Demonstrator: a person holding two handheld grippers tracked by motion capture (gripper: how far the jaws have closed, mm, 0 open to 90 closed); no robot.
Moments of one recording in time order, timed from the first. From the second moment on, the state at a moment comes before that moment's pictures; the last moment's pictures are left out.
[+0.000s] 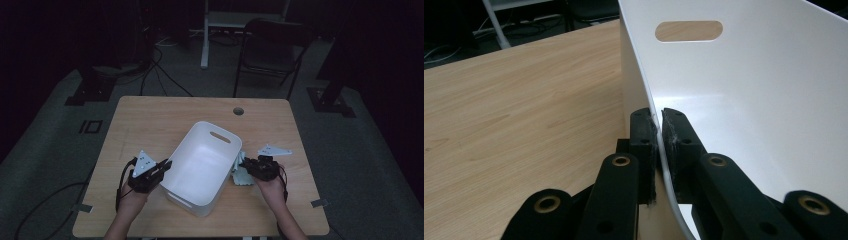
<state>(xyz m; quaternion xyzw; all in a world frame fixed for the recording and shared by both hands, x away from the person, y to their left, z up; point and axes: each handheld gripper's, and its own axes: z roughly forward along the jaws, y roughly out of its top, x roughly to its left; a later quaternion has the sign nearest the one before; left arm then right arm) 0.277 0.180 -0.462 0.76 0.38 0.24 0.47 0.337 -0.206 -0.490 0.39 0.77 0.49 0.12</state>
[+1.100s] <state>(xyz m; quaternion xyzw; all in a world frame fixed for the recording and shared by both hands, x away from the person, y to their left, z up) 0.276 0.176 -0.462 0.76 0.38 0.25 0.47 0.359 -0.201 -0.541 0.45 0.79 0.41 0.07</state>
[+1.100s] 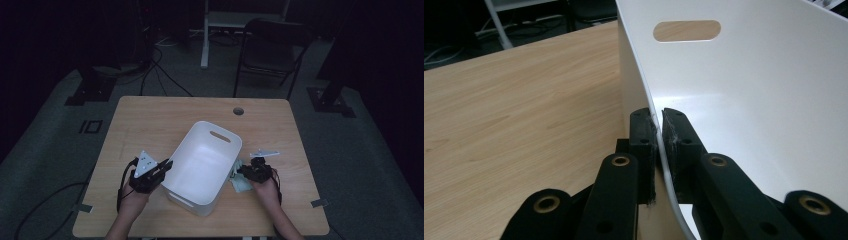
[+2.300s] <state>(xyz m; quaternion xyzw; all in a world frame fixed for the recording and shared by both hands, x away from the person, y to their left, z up) 0.275 0.172 -0.462 0.76 0.38 0.25 0.46 0.316 -0.198 -0.470 0.38 0.76 0.52 0.11</state>
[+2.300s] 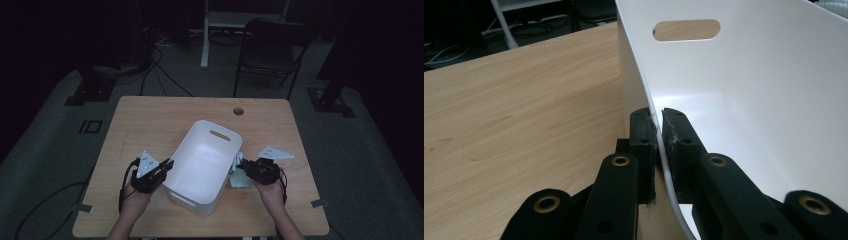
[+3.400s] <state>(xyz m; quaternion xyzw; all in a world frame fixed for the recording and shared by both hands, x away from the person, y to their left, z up) 0.276 0.172 -0.462 0.76 0.39 0.25 0.47 0.344 -0.192 -0.533 0.42 0.80 0.43 0.08</state>
